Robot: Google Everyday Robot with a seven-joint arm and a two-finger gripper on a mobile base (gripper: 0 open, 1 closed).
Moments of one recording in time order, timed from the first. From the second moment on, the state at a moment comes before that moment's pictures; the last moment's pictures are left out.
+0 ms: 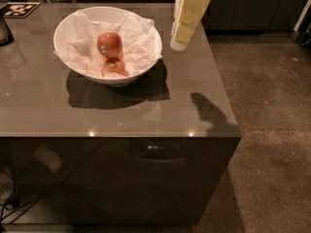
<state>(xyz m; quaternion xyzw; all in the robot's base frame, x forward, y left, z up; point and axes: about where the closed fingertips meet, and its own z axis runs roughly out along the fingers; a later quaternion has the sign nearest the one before) 0.571 -0.050 1.054 -0.69 0.67 0.00 0.27</state>
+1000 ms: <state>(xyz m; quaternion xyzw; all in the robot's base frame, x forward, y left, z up) 0.629 0.000 1.018 -0.71 0.65 0.05 0.26</state>
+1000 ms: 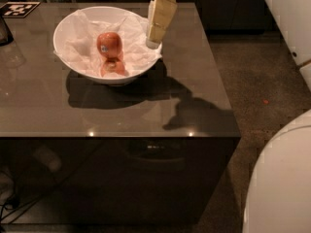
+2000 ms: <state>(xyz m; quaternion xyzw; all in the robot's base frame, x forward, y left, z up) 0.688 0.055 0.971 -0.71 0.65 0.09 0.25</state>
